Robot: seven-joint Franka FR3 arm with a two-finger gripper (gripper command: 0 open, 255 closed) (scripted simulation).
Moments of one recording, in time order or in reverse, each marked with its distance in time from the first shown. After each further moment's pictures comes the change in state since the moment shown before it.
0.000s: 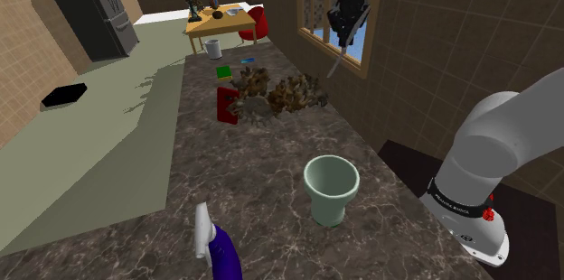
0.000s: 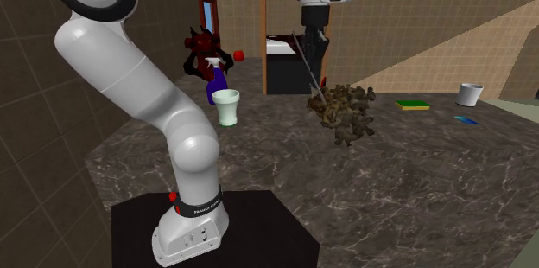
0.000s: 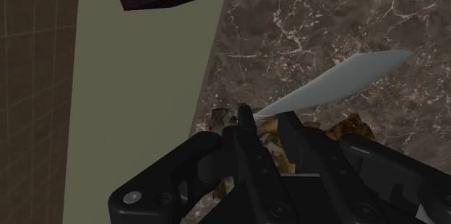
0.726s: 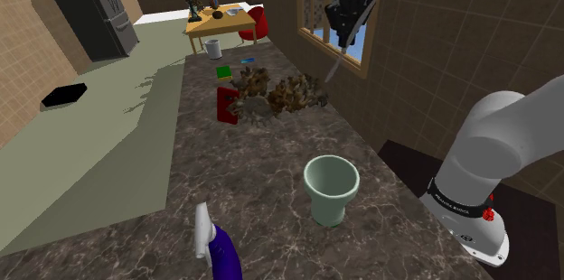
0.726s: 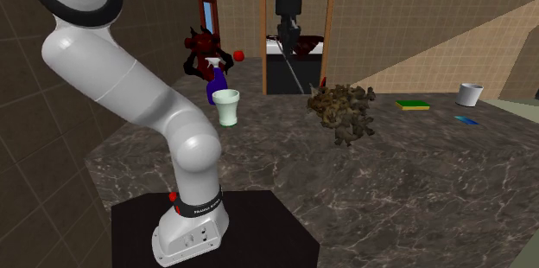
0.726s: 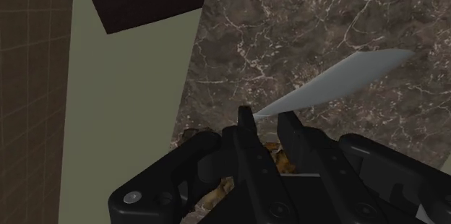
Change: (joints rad) arm 0.042 -0.094 0.102 0.010 0.062 -0.100 0.129
